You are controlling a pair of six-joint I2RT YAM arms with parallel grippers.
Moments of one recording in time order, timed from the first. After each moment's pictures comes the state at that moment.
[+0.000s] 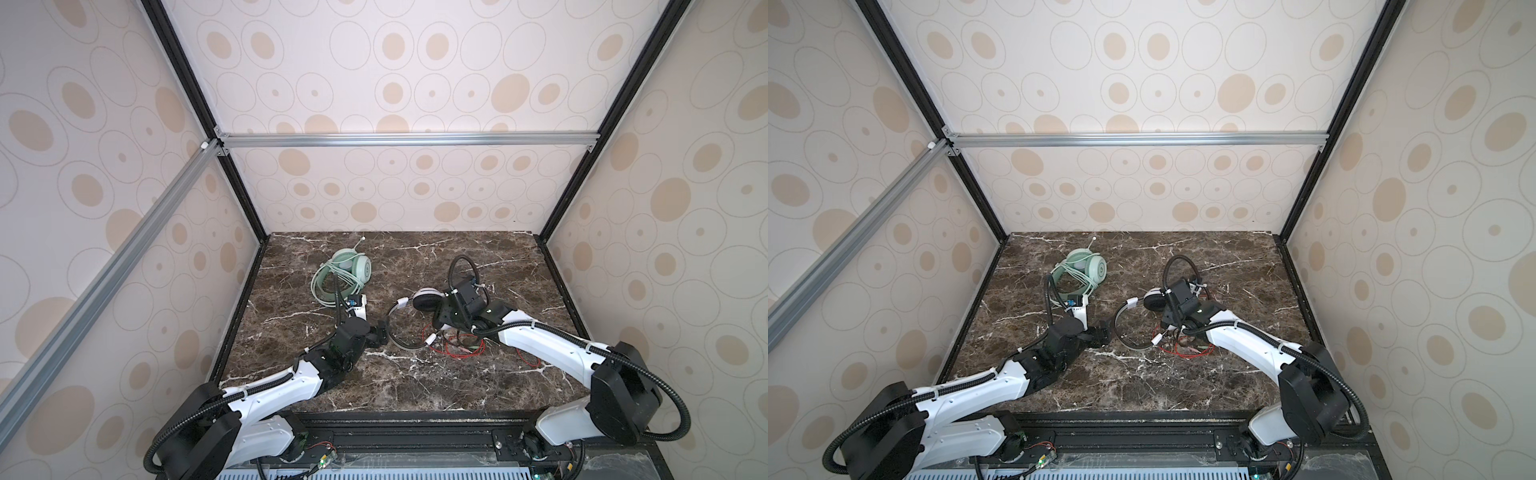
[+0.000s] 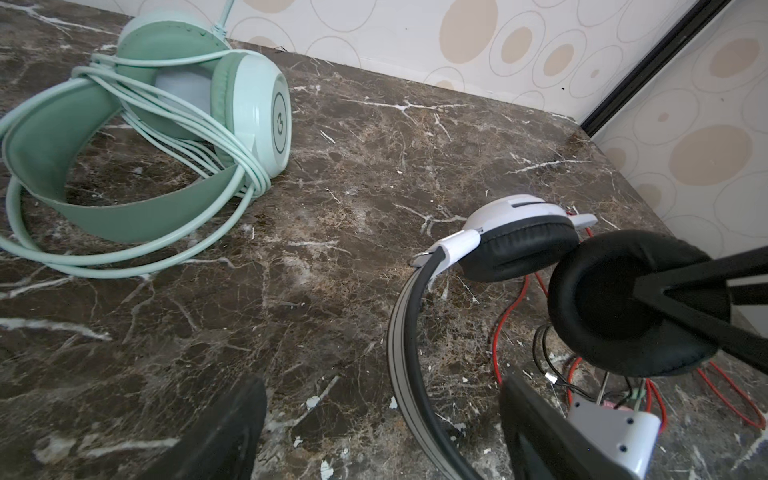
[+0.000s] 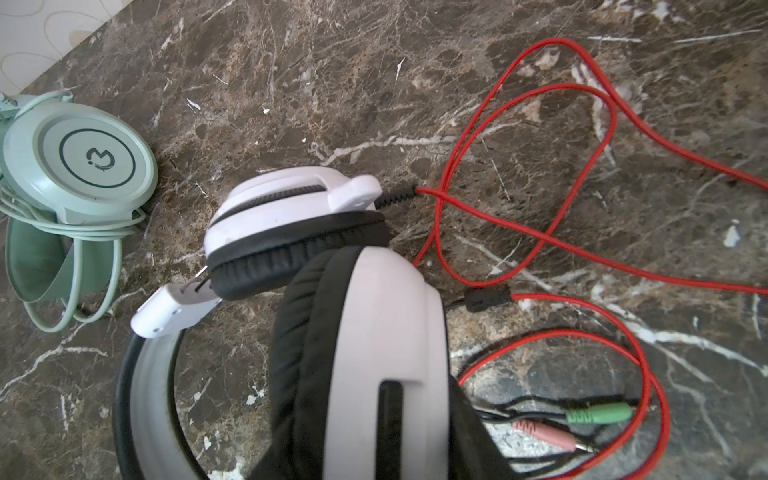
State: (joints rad) left arm -0.76 1.17 0.49 0.19 -0.36 -0.56; right arm 0.68 1.45 1.00 -0.51 0.31 0.98
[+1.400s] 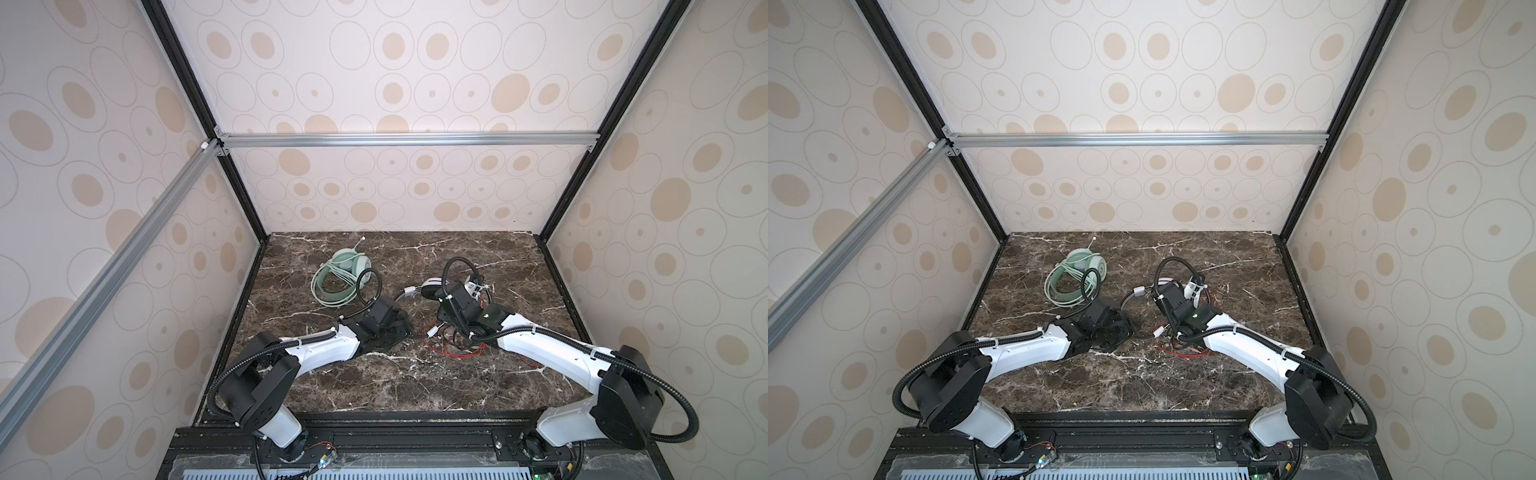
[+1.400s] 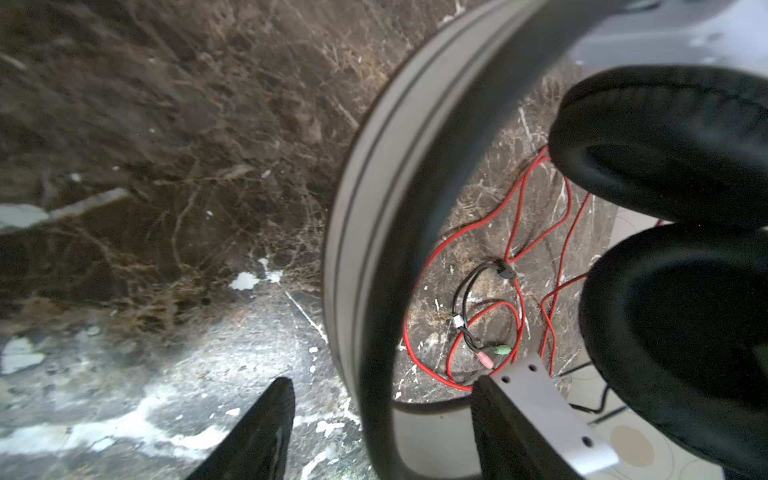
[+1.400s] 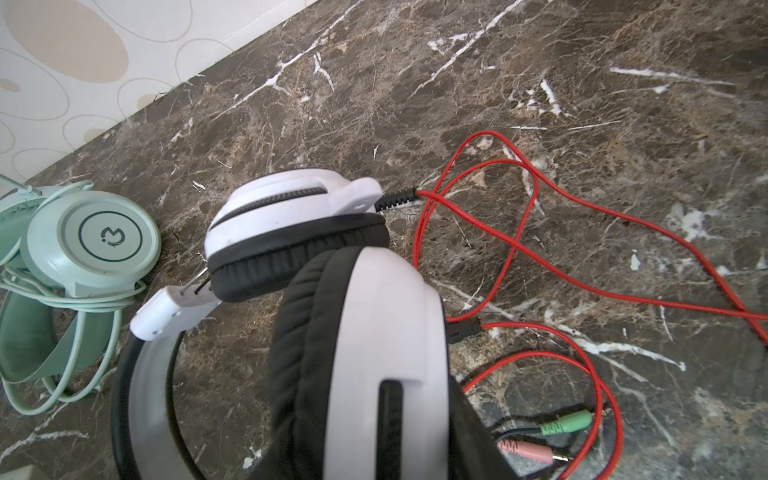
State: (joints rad) left arm -0.76 1.57 0.84 -0.12 0.07 -1.23; right arm 0.74 1.41 1.00 -0.50 0.53 1.01
